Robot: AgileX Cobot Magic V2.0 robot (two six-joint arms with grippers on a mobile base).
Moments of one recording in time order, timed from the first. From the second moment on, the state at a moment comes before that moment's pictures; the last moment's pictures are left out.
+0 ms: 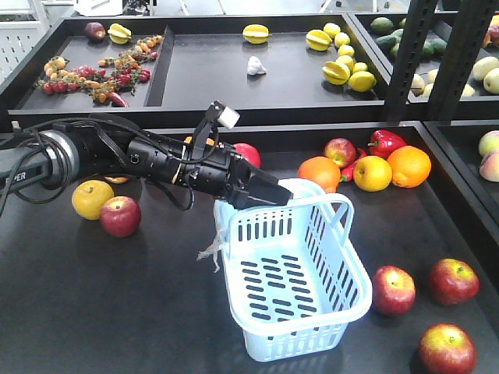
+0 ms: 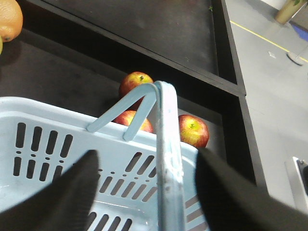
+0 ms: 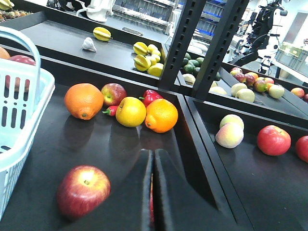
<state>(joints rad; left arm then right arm) -0.36 2.09 -1.57 1.77 -1.04 -1.79 -0.06 -0.02 0.04 0.07 0.18 -0.37</state>
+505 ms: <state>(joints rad) -0.34 1.99 -1.57 1.77 -1.17 -1.92 -0.06 -0.02 0.04 0.07 0.18 -0.37</state>
